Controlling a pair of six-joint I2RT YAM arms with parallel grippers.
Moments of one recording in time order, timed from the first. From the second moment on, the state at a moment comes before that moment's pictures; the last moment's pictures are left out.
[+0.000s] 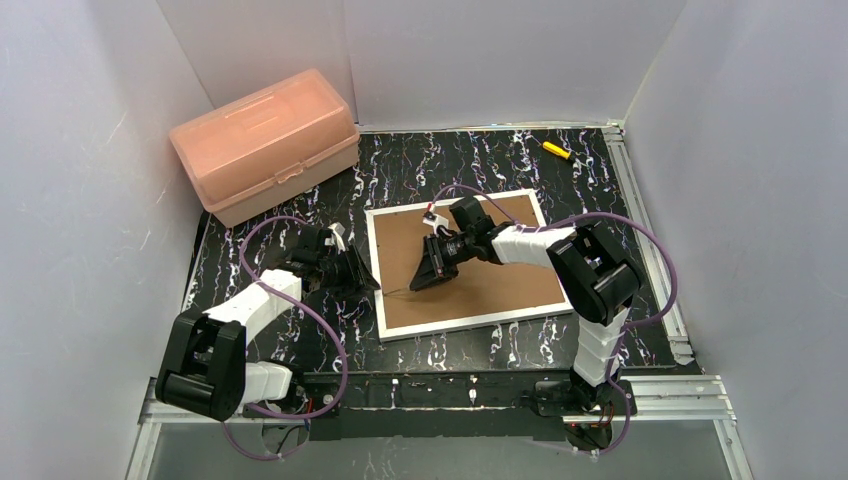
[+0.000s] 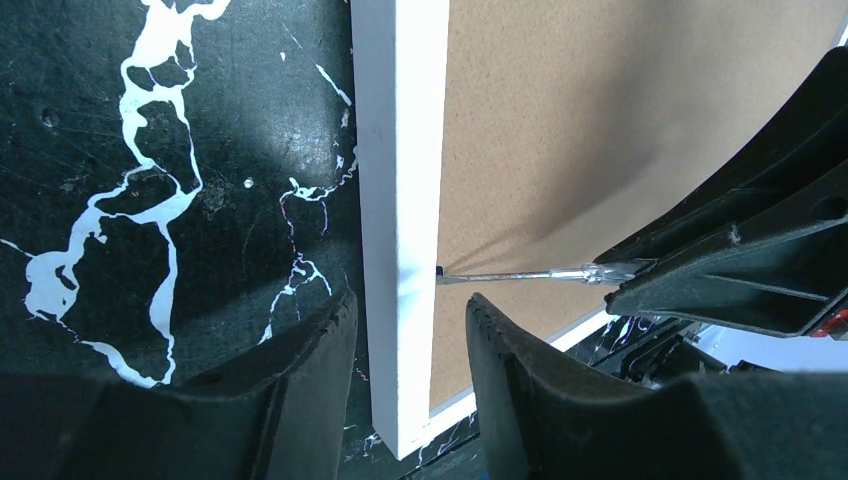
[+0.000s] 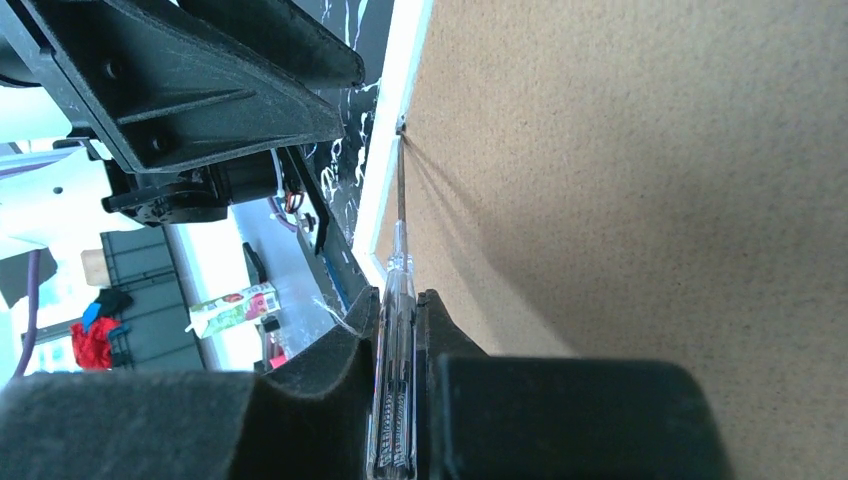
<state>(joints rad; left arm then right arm) -0.28 1.27 0.59 -0.29 0.38 -0.65 0.68 1.88 1.04 0.00 -0.86 0.62</state>
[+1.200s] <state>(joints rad) -0.28 1.32 0.58 -0.28 0.40 -0.65 0.66 1.91 1.08 -0.06 -0.91 0.57</state>
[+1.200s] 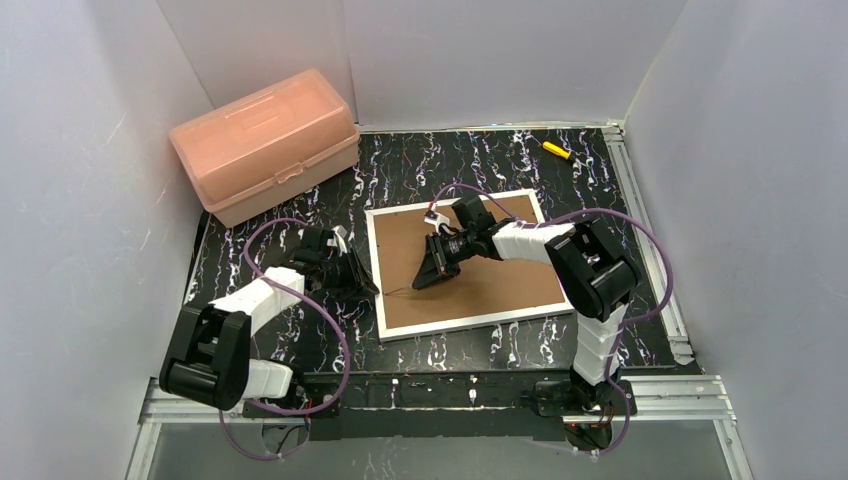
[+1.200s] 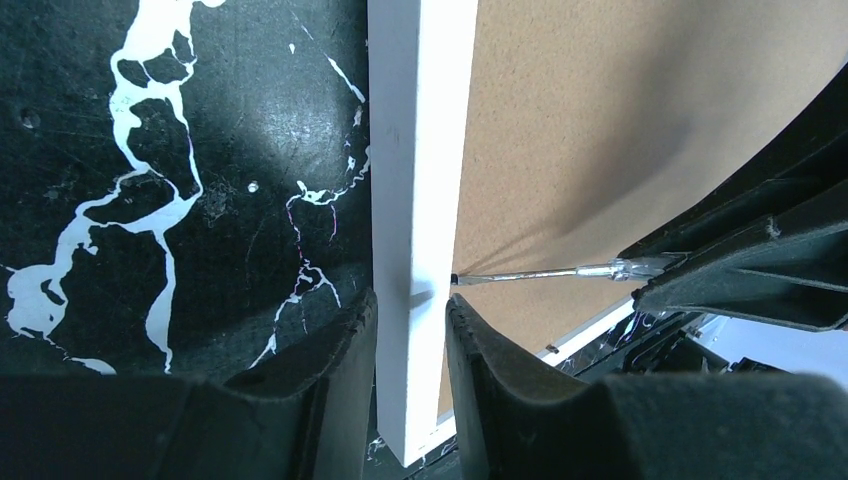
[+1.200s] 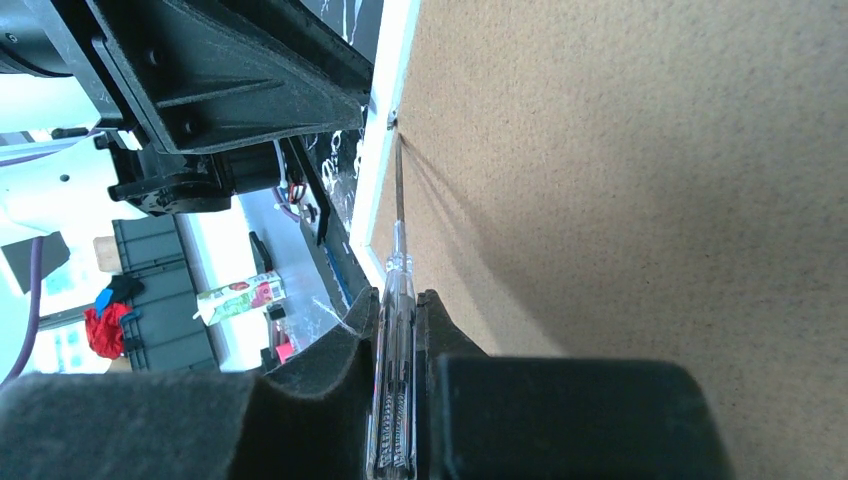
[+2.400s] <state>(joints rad) -0.27 1.37 0.57 -0.22 0.46 -0.66 0.67 1.94 1.14 -0.10 -0.90 0.59</state>
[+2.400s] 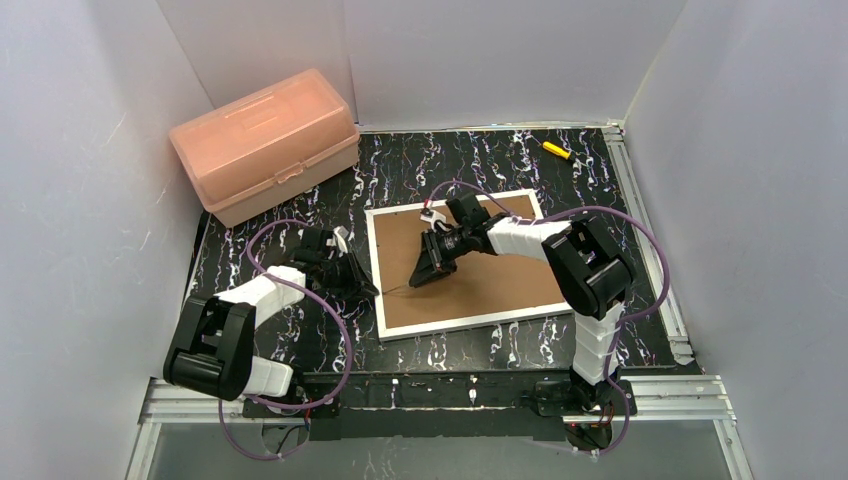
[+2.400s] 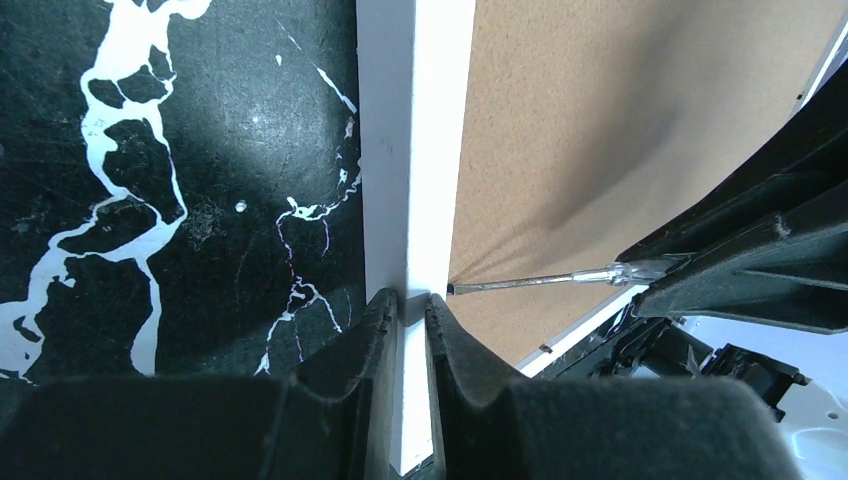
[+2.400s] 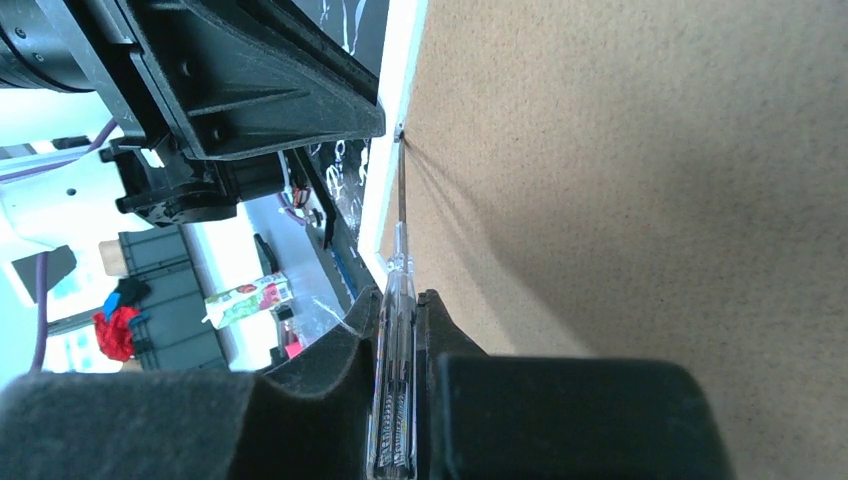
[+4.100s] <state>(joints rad) -0.26 1.34 0.52 -0.14 0.48 -0.68 0.97 1.89 1.47 -0.40 -0.12 0.58</state>
